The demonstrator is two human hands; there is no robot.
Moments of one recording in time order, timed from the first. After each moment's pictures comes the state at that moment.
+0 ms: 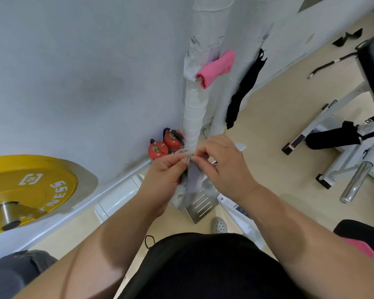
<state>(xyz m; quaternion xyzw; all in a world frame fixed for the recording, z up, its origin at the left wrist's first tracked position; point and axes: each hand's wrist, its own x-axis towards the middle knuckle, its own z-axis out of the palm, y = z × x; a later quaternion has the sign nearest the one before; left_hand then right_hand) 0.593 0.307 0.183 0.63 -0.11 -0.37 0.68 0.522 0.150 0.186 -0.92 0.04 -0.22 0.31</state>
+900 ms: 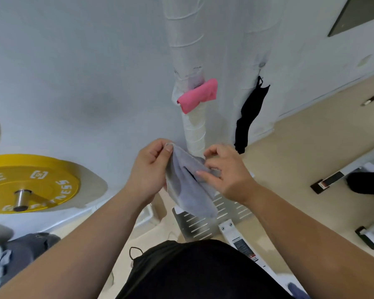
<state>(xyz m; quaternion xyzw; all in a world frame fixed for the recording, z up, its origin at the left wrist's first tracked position) 0.549 0.132 0.219 0.78 -0.11 -0.11 0.61 0.490 -0.069 0.148 -0.92 -0.05 -0.13 0.36</state>
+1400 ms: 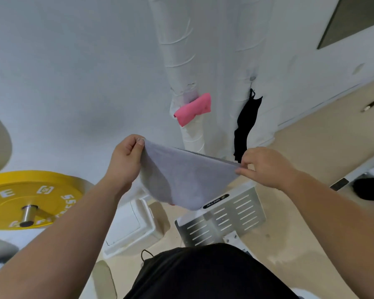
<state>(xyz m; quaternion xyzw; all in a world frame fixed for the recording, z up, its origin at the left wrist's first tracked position) 0.600 0.155 0.225 0.84 -0.09 -0.02 0.53 0.477 -0.185 0.163 -0.99 -0.01 0.01 0.14</state>
